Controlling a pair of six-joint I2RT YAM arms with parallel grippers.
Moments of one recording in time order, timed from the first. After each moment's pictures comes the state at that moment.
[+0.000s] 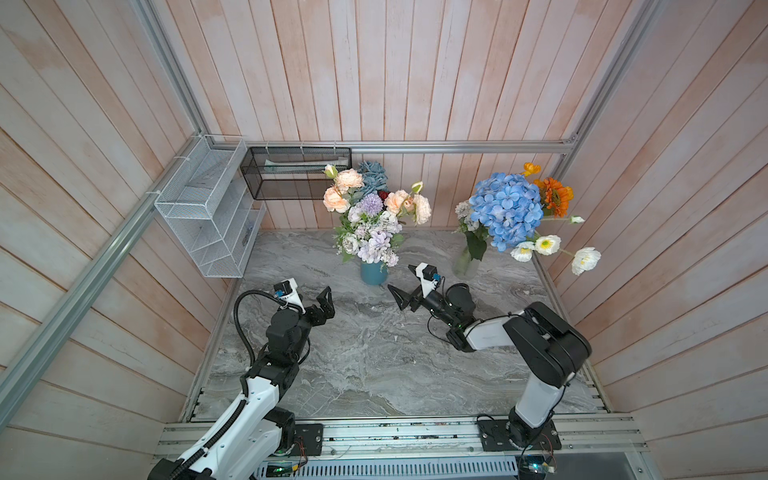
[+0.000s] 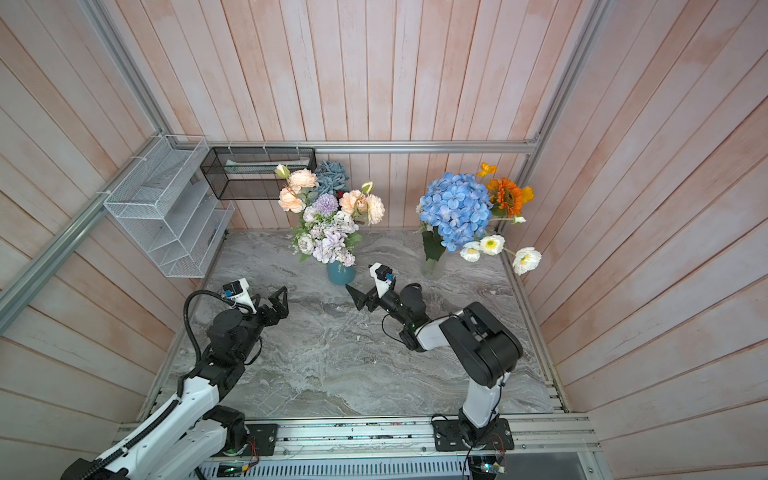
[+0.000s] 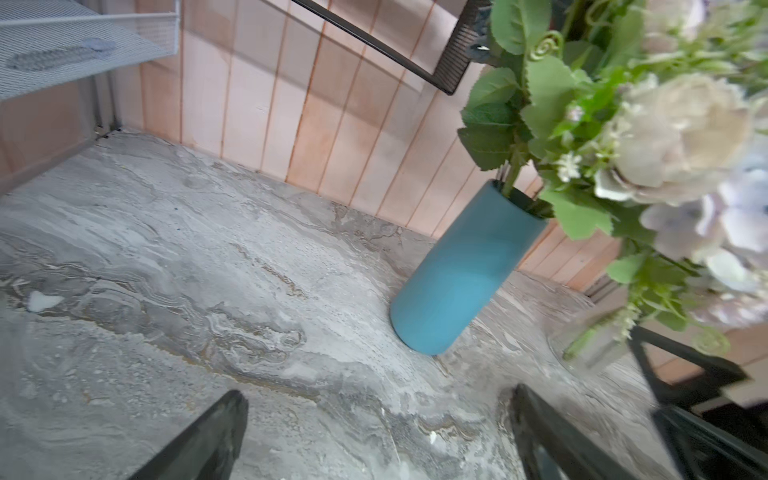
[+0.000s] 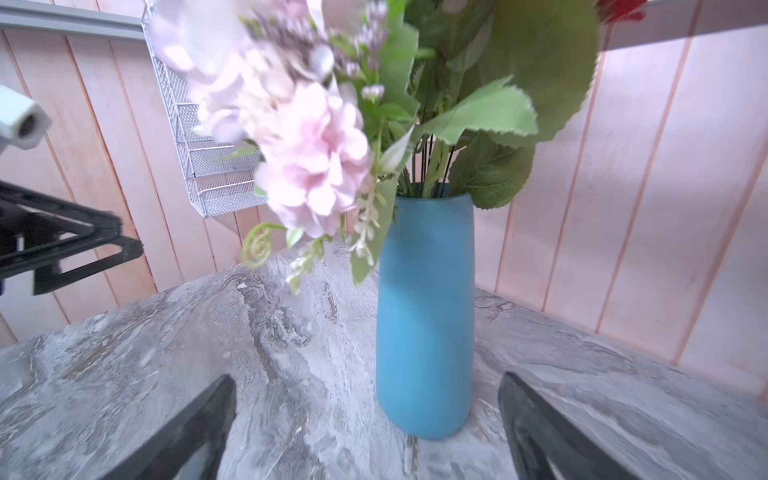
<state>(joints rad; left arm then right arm) -0.26 0.85 0.37 0.29 -0.13 -0.43 0.62 1.72 0.61 1.20 -0.26 0.07</state>
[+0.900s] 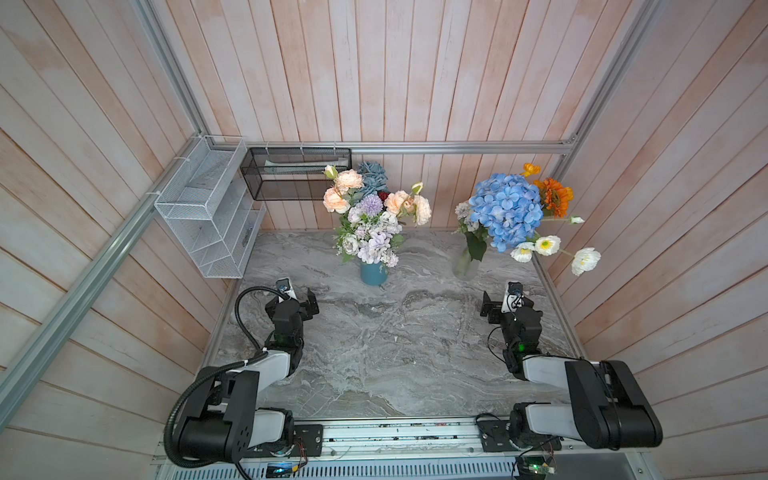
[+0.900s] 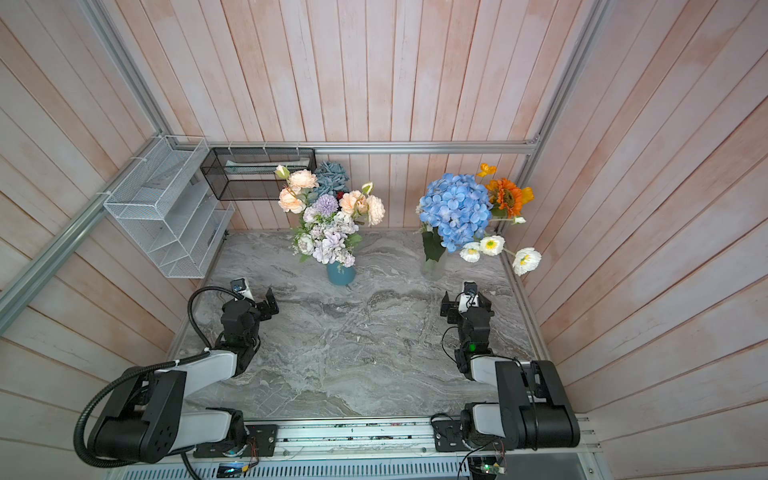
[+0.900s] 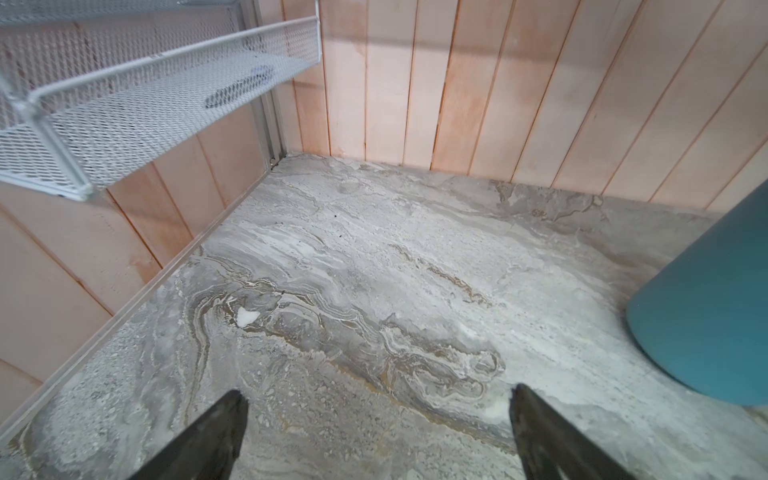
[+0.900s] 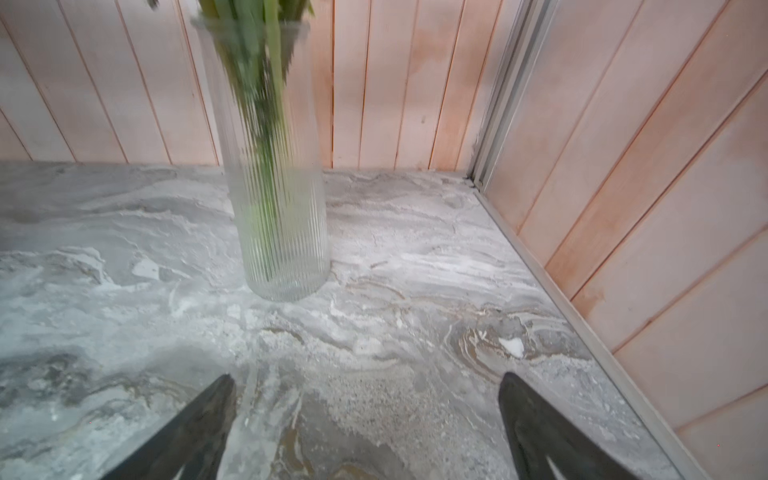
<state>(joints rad) -0.11 1.36 0.34 0.72 -0.30 -0.10 0.04 1.37 0.22 0.95 0.10 -0.04</state>
